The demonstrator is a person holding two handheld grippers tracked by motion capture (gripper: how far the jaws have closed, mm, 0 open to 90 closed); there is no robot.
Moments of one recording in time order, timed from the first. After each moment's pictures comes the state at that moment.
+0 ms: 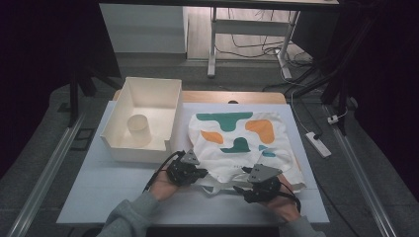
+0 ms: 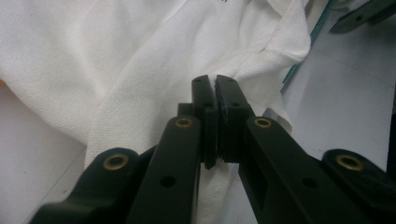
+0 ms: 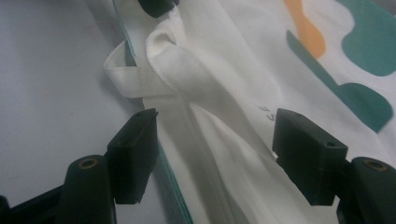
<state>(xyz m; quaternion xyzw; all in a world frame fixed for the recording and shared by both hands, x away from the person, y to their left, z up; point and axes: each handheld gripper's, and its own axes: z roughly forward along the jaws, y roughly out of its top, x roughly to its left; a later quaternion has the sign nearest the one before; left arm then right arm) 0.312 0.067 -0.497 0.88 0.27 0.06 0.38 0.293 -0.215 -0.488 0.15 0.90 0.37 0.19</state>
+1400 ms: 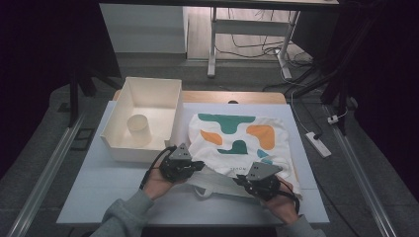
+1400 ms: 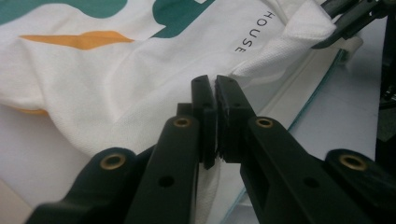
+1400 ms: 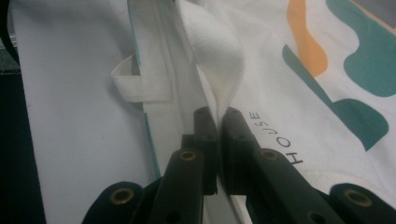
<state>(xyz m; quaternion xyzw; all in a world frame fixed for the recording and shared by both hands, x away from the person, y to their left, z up) 0.308 0.086 -0.475 0.86 0.27 0.09 0.43 0.286 -0.207 -0.466 0.15 0.90 0.38 0.17</state>
